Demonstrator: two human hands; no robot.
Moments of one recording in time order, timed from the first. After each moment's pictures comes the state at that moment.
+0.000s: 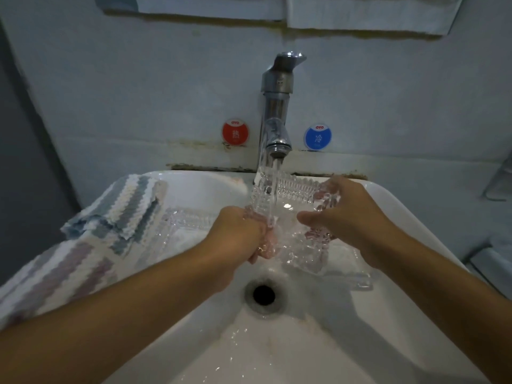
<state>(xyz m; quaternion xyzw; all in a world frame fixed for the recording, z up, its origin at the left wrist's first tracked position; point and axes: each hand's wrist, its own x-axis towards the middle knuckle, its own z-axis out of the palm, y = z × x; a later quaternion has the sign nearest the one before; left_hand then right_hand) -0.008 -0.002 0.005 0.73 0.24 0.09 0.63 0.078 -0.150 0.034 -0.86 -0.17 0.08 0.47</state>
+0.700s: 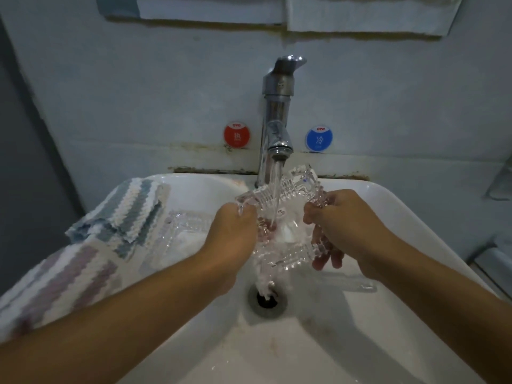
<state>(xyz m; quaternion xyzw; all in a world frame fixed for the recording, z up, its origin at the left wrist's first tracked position) -0.010 -0.003 0.004 0.73 0.25 0.17 0.61 0.060 -0.146 0.036 -0.85 -0.16 0.13 0.48</state>
